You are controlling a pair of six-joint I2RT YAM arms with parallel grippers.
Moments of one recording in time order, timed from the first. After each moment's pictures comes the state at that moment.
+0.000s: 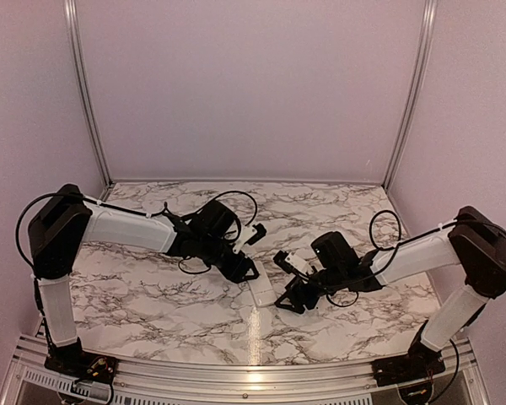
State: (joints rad) left arm -0.87 1.95 1.24 -0.15 0.29 -0.04; right arm 0.79 1.60 0.66 0.09 -0.38 -0.01
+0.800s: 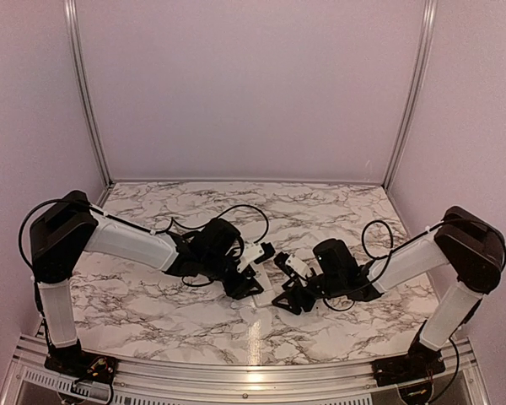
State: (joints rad) left arm -0.95 1.95 1.12 0.05 0.25 0.16; right arm 0.79 1.66 0.57 0.36 -0.36 0.00
